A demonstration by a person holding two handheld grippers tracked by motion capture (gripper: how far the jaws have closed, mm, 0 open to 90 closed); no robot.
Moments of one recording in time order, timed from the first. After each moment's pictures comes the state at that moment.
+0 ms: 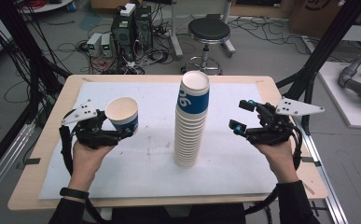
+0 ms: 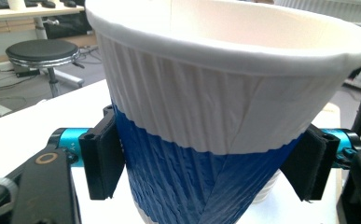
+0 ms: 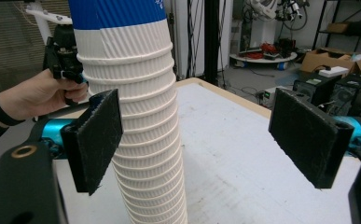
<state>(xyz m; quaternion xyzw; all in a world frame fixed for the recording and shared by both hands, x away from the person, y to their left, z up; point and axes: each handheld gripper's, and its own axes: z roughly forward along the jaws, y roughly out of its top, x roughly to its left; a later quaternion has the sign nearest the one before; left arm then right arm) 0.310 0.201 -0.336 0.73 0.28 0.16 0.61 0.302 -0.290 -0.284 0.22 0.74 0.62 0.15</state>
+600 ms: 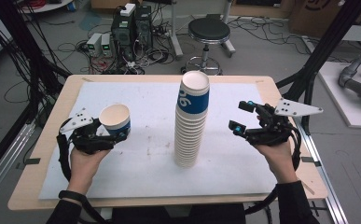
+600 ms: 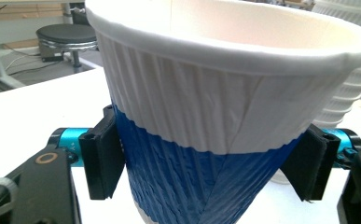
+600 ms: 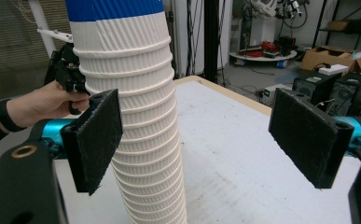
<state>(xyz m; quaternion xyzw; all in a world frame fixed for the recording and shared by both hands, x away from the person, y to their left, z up) 0.313 0.221 -0.369 0.72 0.31 0.18 0.59 0.303 -0.290 -0.288 0.23 0.74 0.62 0.15</state>
